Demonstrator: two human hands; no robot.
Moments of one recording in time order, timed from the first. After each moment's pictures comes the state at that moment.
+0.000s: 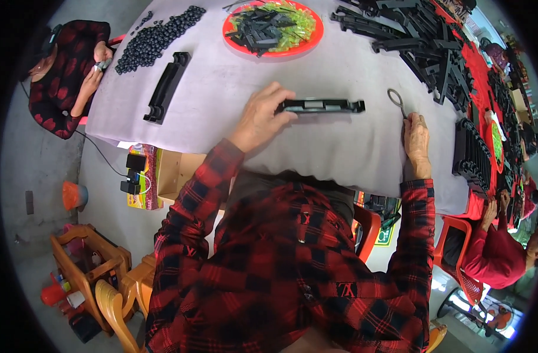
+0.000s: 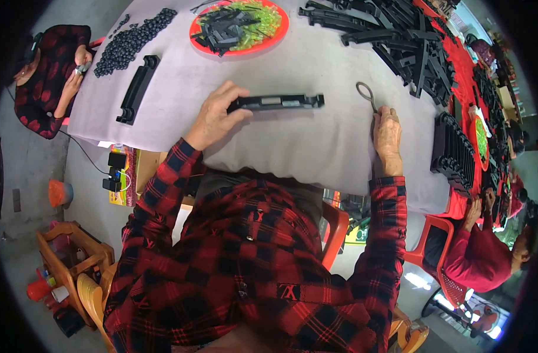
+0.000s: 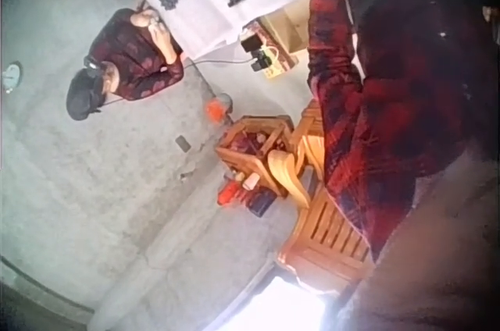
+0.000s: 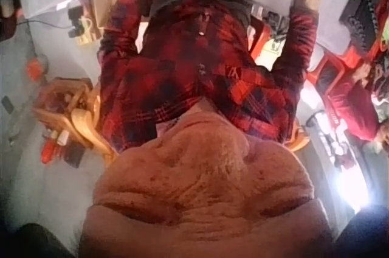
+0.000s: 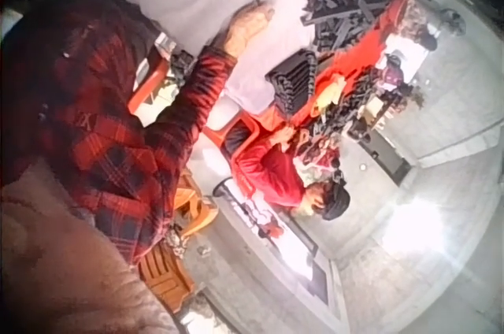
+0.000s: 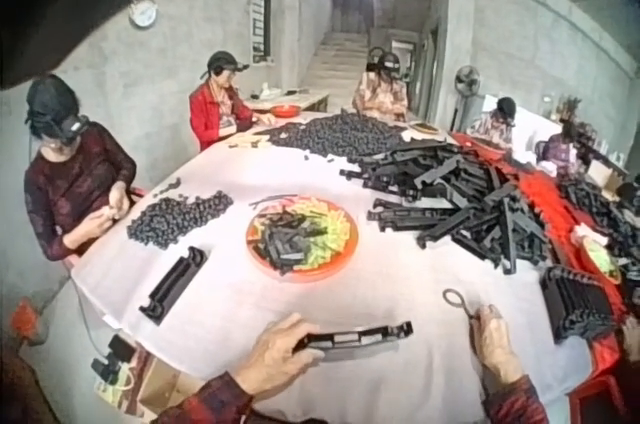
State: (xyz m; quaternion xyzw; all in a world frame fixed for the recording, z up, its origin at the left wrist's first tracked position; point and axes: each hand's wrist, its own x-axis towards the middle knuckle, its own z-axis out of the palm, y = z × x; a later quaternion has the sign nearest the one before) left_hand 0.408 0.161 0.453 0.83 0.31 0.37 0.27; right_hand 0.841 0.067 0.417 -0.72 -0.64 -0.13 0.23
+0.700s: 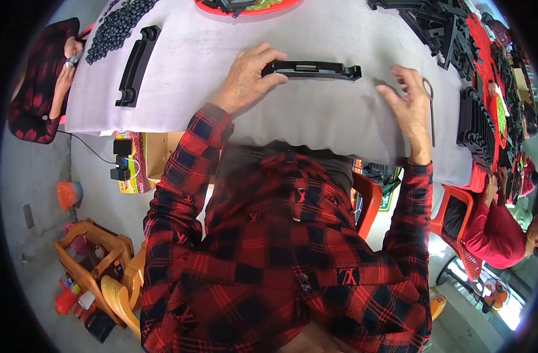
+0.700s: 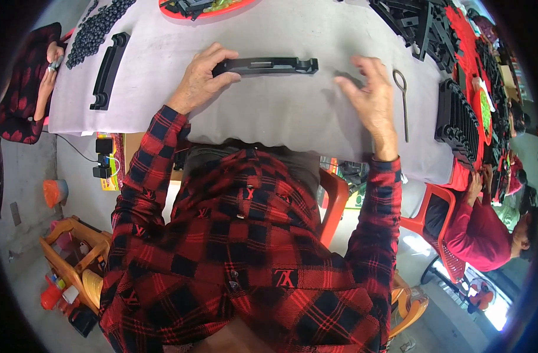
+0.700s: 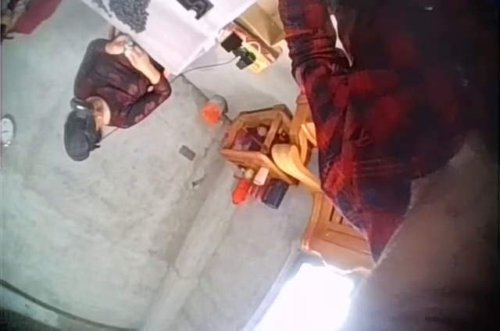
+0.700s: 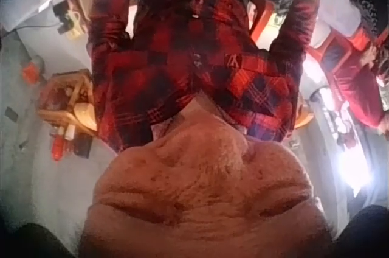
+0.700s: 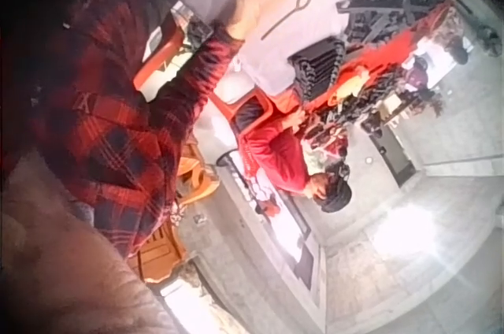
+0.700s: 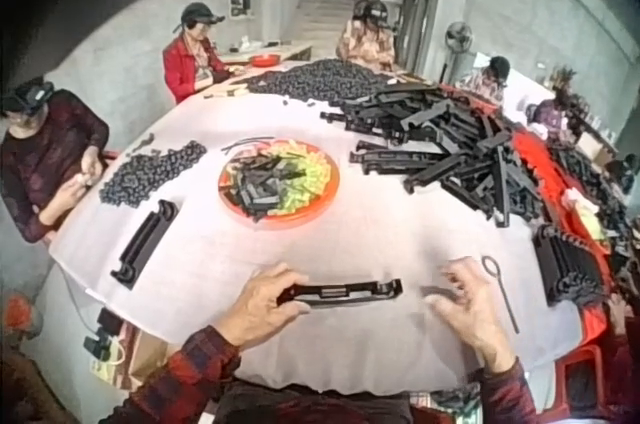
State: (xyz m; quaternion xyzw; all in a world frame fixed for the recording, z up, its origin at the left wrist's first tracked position) left_hand 0.414 0.183 0.426 0.86 0.30 0.32 0.26; right_hand 0.741 0.055 0.482 -0.70 -0.64 0.03 0.33
